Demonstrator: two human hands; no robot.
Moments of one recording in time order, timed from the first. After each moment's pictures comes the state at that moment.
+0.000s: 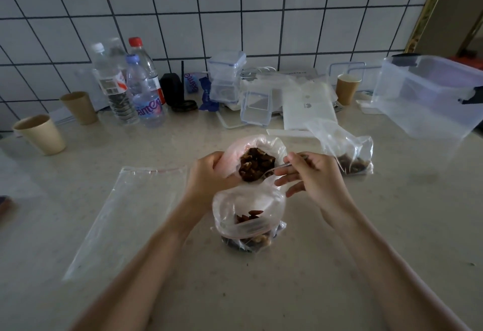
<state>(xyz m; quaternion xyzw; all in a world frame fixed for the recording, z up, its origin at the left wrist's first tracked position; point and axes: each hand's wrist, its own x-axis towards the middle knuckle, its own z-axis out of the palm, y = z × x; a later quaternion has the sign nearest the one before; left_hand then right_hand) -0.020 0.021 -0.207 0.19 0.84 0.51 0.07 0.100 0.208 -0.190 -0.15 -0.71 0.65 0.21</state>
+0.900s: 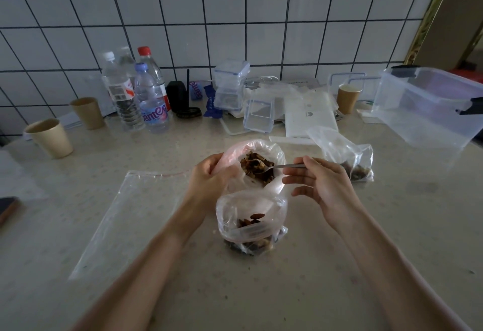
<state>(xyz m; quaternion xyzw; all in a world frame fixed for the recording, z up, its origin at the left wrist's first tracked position) -0.022 0.017 -0.208 0.15 0.74 0.64 0.10 0.104 0.215 -0.182 -0.21 -0.58 0.76 0.19</state>
